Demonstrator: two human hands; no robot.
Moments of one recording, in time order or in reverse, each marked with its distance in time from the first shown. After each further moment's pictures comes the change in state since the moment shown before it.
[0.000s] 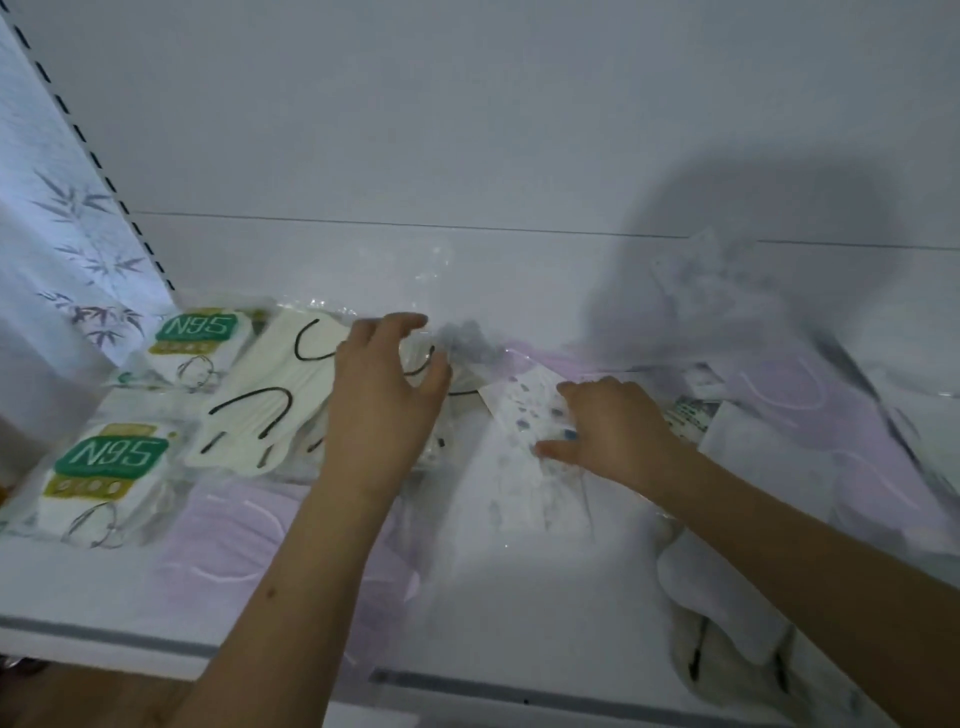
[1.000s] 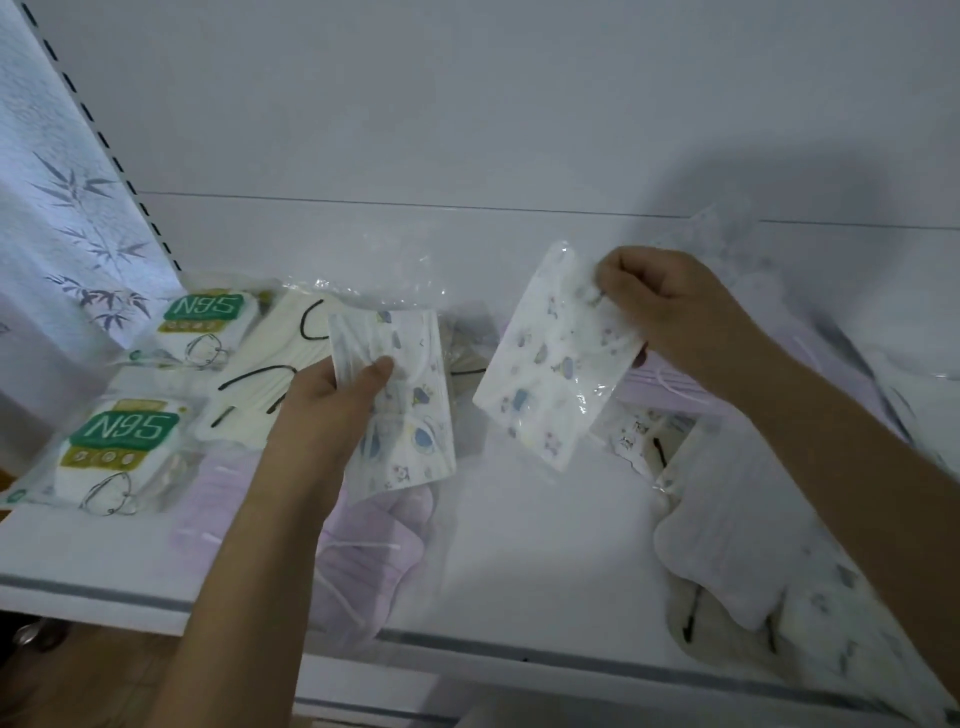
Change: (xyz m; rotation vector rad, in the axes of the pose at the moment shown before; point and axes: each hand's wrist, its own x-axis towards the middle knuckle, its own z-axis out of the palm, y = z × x) left_hand -0.027 -0.016 -0.033 -0.586 -0.127 -0.542; right_hand -0.031 0.008 -0.104 0.998 0.257 -0.093
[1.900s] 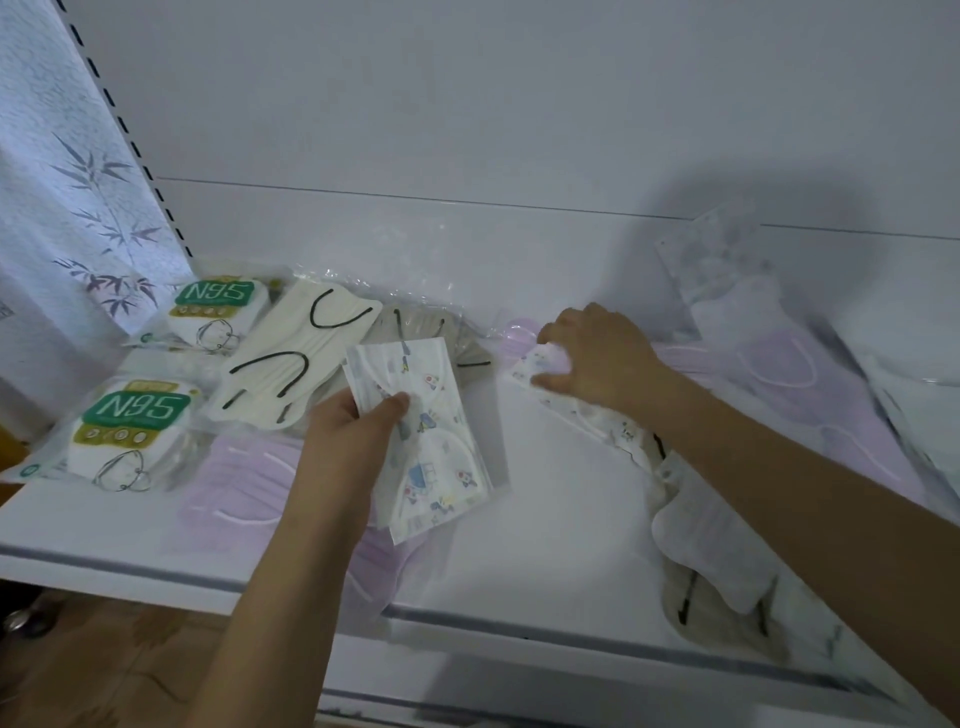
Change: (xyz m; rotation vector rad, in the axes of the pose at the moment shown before) left_hand -0.024 -0.021 0.005 -0.159 0.040 -0.138; right_hand 0.038 0.086 0.062 -1.070 -0.270 -0.112
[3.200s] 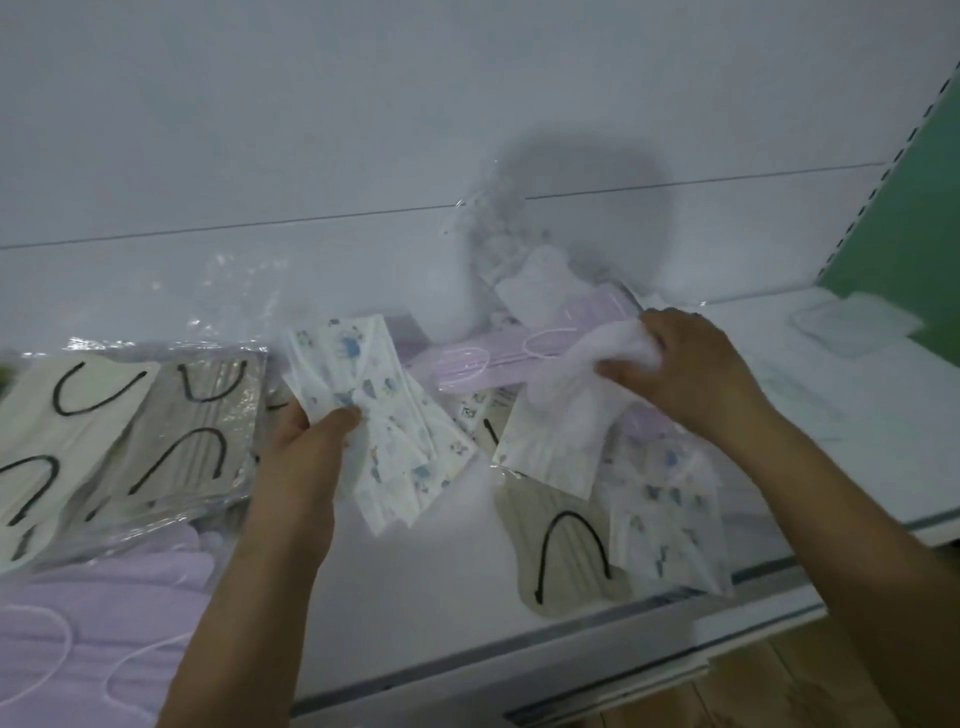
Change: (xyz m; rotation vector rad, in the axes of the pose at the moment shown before) left_hand -0.004 -0.012 0.111 -0.043 -0.262 0.001; right_hand -0.190 0.124 -0.026 0.298 0.306 0.601
